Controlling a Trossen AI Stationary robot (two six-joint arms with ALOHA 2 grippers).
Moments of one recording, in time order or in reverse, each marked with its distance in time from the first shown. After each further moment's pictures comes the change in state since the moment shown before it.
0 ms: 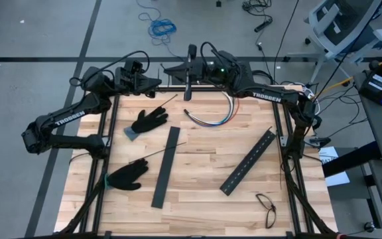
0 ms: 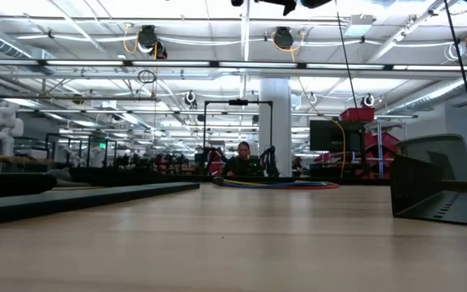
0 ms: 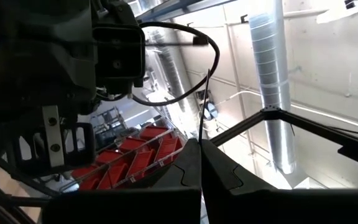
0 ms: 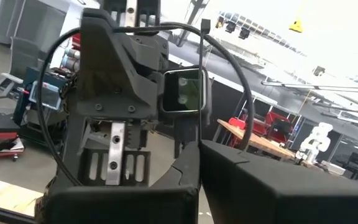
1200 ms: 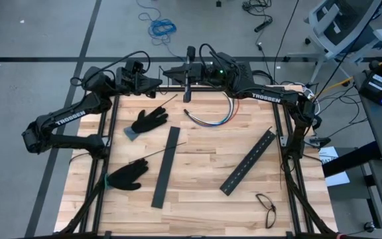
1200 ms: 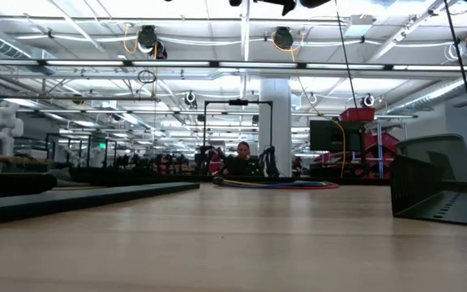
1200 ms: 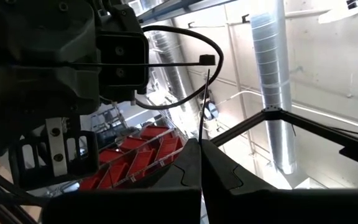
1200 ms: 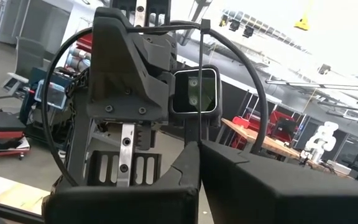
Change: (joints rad) left arm -0.002 0.006 0.000 0.000 0.001 0.000; right arm 0.007 0.004 0.000 -0.003 0.000 0.000
